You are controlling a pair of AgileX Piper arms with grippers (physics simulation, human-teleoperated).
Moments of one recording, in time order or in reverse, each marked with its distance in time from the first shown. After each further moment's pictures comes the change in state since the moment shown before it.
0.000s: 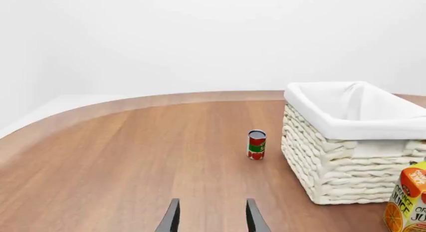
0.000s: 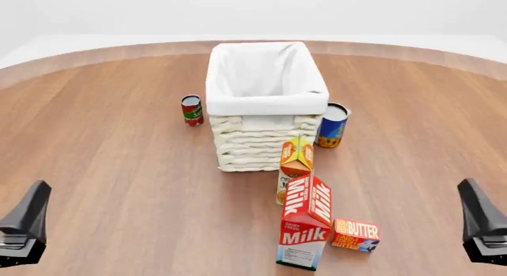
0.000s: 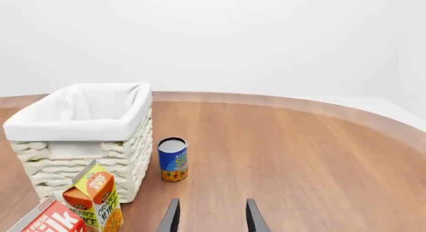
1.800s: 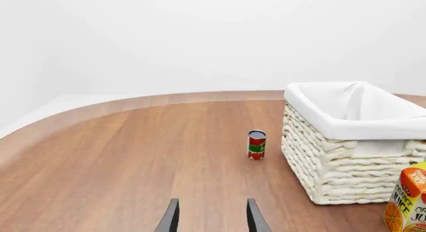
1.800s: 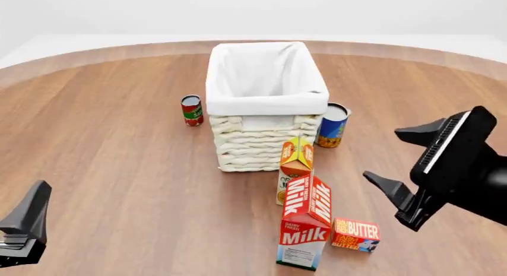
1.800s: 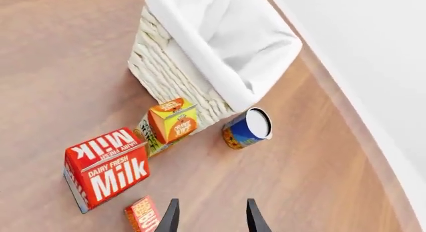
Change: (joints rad) left arm 0.000 0.000 0.000 0.000 0.000; right arm 0.439 0.753 -0.500 0.329 -0.605
